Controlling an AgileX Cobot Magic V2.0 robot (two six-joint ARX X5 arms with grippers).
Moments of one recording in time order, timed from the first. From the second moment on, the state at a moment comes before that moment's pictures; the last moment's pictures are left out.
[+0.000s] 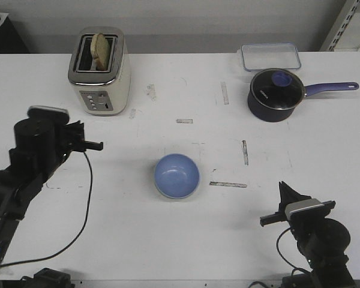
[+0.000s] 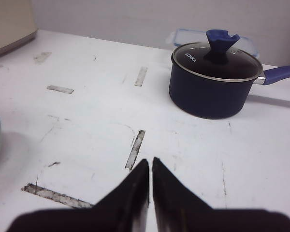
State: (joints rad) left arm -0.22 1.09 1.32 -0.58 -0.11 -0.01; right arm 0.15 0.34 0.46 -0.38 -0.05 -0.07
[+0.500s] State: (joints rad) left arm -0.01 0.51 0.68 -0.33 -0.07 0.01; right arm 0.15 0.34 0.46 -0.35 -0.05 -0.07
